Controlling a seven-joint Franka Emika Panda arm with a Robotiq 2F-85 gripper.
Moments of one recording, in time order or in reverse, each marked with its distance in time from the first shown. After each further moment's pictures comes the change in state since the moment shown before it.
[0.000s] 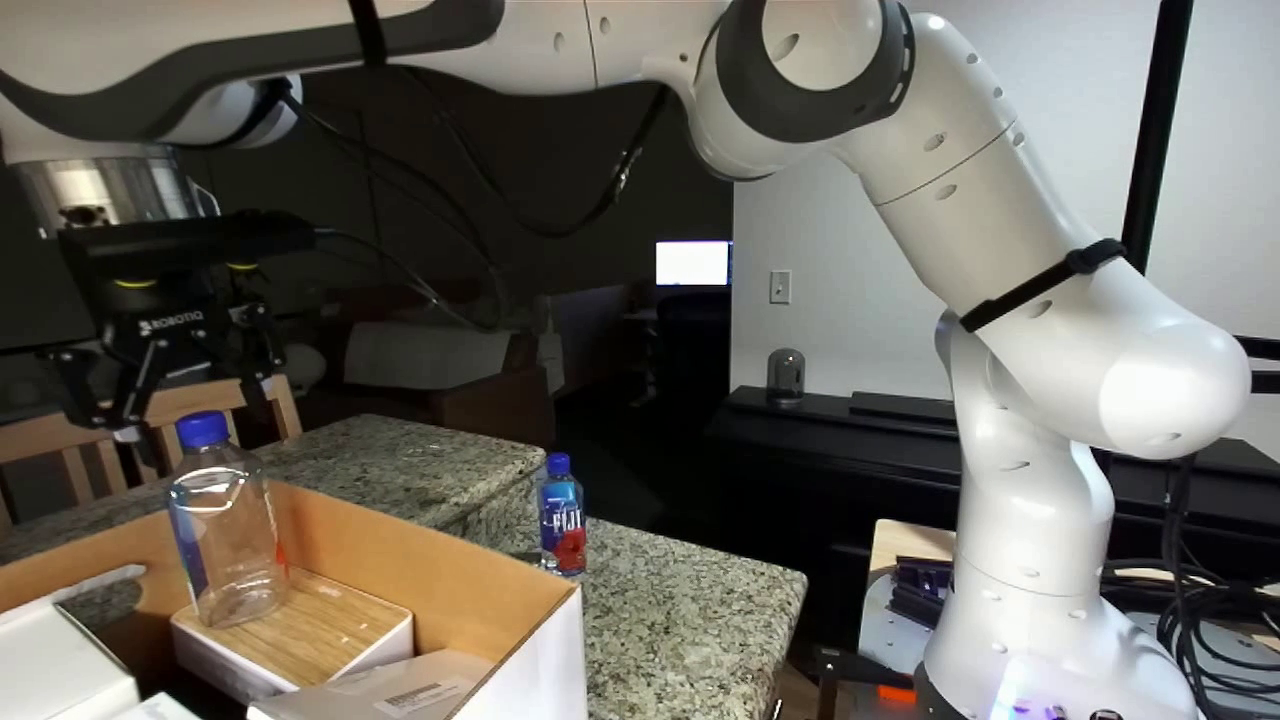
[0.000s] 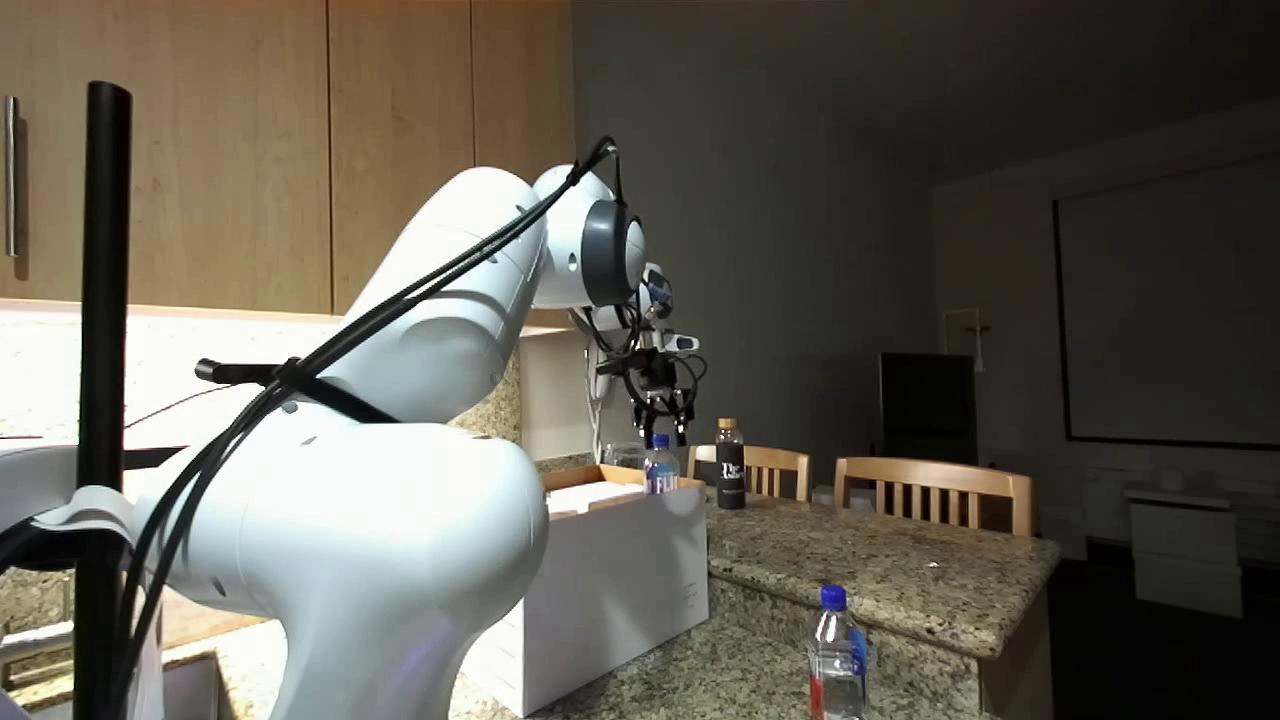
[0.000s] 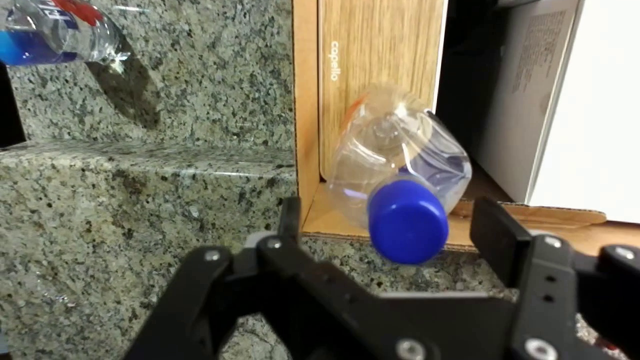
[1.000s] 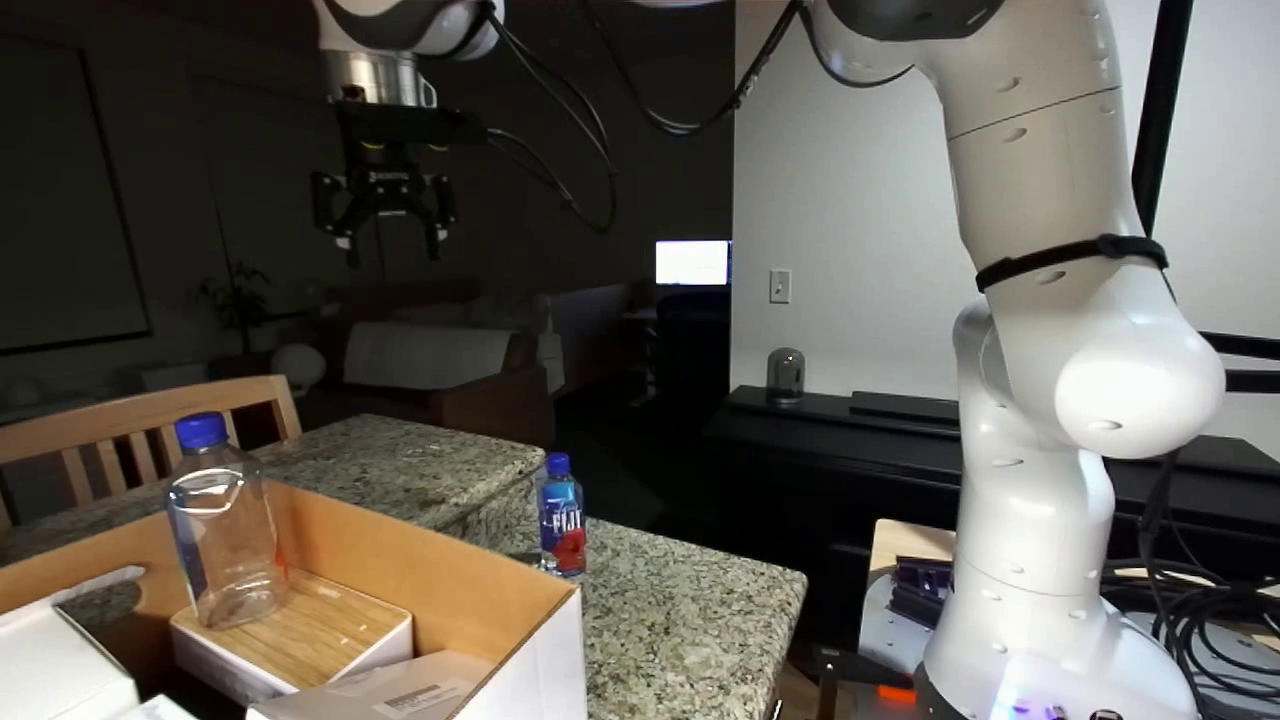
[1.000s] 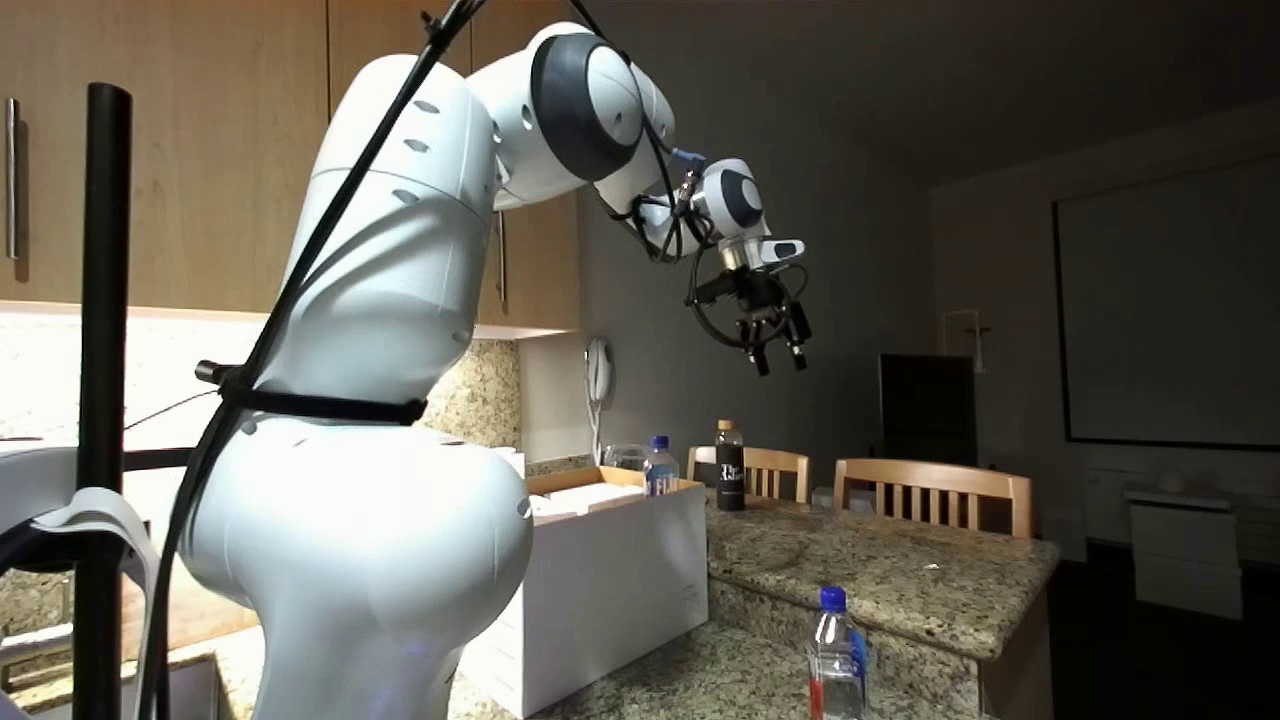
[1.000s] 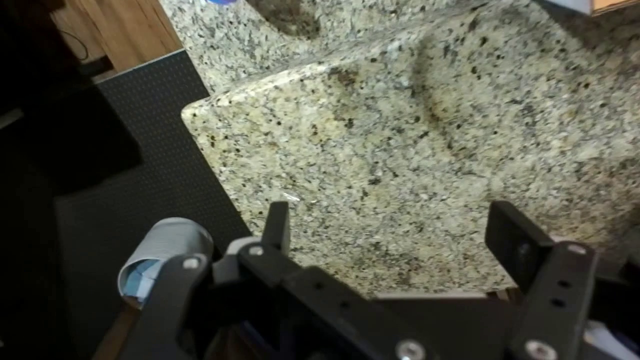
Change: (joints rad) arm -0.198 -0.385 -0.168 -0.319 0.006 0.166 0.023
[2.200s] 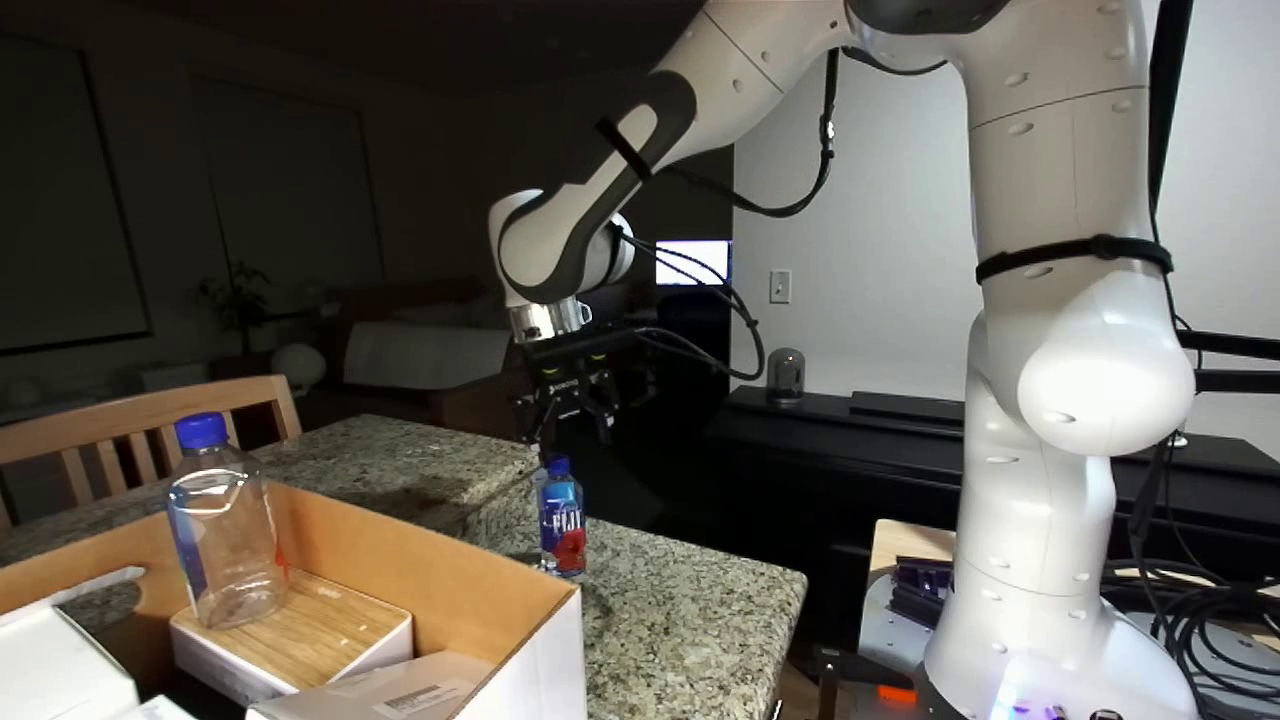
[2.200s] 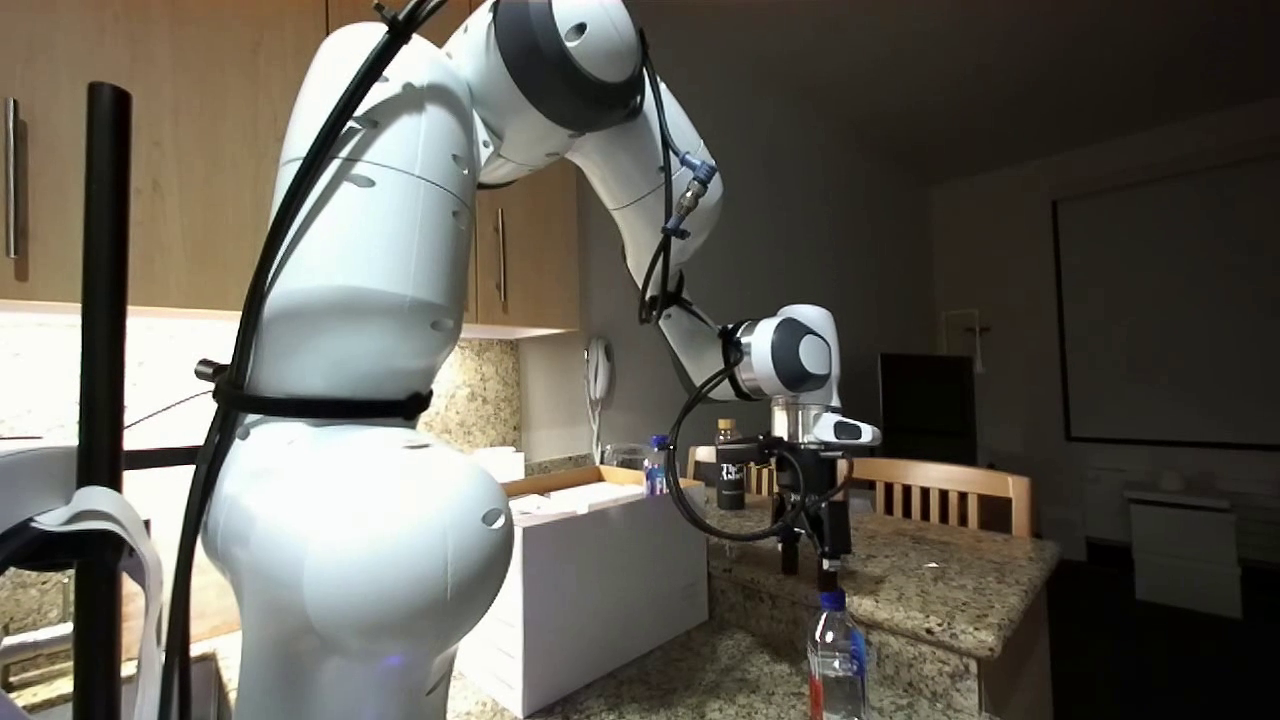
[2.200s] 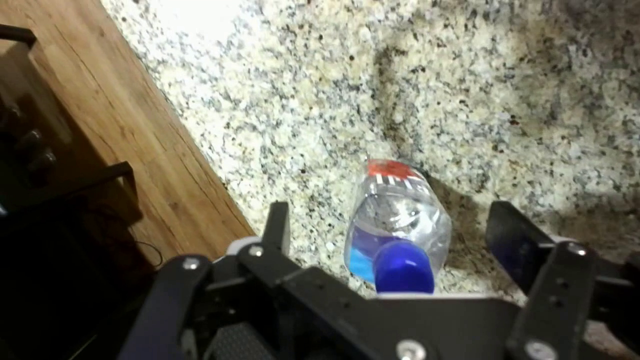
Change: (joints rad) arm -0.179 -0.087 -0.038 -0.736 0.132 0.322 -0.006
